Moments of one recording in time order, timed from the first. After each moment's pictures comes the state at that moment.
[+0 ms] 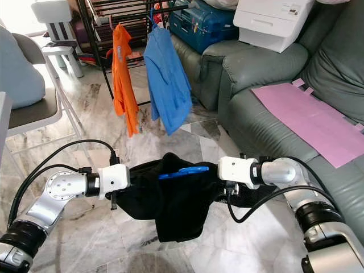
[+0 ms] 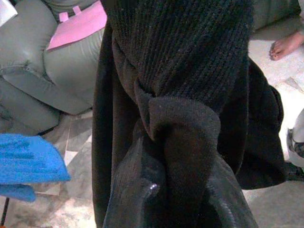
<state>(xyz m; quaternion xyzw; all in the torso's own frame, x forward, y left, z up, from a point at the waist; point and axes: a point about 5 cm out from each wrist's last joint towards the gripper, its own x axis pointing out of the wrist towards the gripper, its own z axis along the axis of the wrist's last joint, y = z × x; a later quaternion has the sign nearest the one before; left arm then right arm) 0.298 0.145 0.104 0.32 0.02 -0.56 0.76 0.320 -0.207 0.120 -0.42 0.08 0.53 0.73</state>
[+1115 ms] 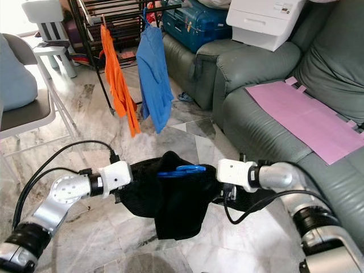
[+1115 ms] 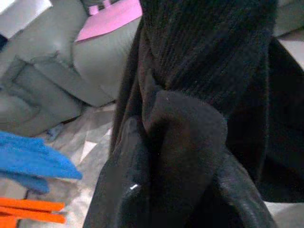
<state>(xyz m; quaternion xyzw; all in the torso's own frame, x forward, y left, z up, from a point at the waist) 0.300 0.148 0.089 0.33 0.01 -0.49 0.81 0.316 -0.203 0.106 -0.41 0.09 0.51 0.75</state>
